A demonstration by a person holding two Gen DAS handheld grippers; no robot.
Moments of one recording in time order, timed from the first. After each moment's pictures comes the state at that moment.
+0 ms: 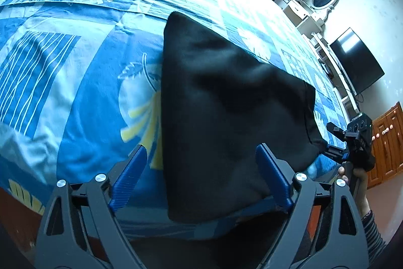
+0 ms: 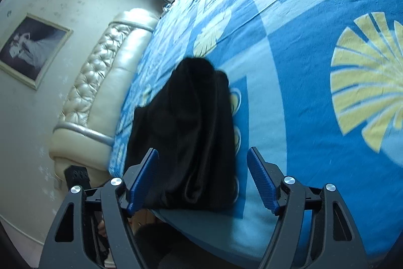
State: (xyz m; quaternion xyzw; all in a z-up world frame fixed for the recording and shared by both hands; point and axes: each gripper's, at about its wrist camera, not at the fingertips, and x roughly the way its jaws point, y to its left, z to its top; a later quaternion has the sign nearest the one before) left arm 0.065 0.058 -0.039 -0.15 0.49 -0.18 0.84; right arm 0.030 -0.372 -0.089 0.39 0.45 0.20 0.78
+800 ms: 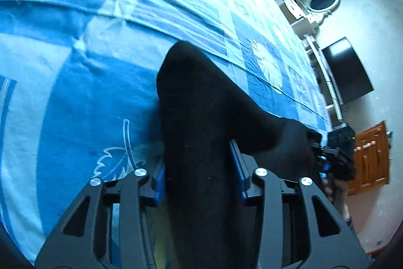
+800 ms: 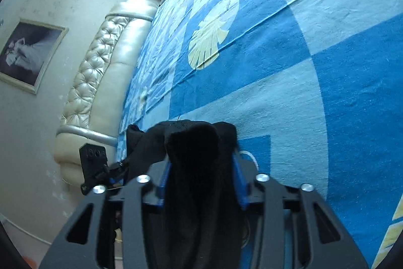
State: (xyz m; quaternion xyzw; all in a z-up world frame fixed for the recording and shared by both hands) left arm 0.188 0.060 -0.074 -0.20 0.53 -0.23 0.79; right arm 0.124 -0.345 -0.116 0.41 0.48 0.23 0.74
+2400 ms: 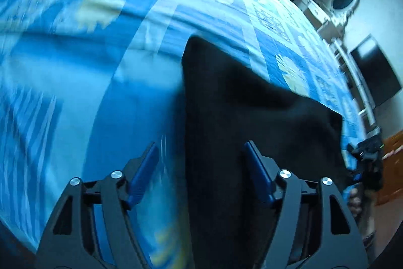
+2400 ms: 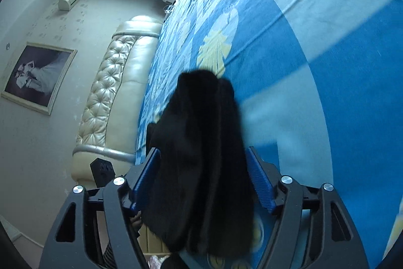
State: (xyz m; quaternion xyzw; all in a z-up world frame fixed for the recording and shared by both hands) left arm 0.175 0.075 -0.054 -0.16 0.52 -0.14 0.83; right arm 0.105 -0.355 -0.118 0.45 0.46 0.24 0.73
